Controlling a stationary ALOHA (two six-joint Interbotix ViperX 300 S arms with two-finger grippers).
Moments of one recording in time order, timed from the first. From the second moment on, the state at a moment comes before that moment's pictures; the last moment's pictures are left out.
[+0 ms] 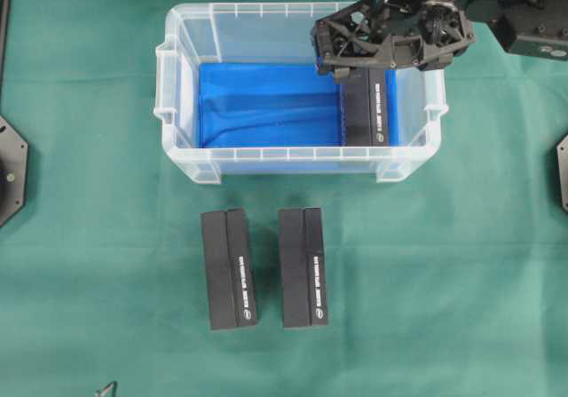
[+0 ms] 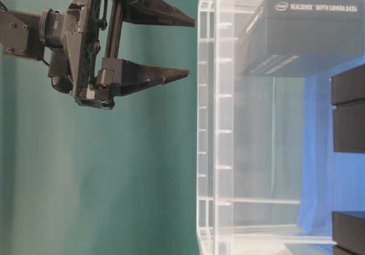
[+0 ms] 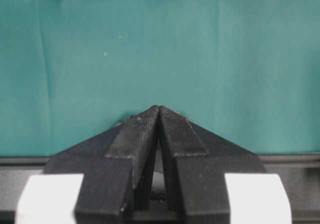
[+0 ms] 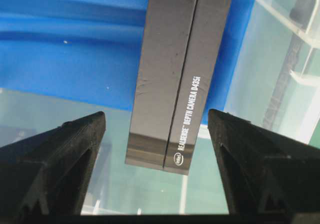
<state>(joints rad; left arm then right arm) -0.10 -0.82 0.40 0.03 1.54 -0.10 -0.21 0.01 0.07 -0.08 1.27 1.37</state>
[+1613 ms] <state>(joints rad) -0.10 -0.82 0.40 0.03 1.54 -0.10 -0.20 0.01 0.07 -0.08 1.29 1.39</state>
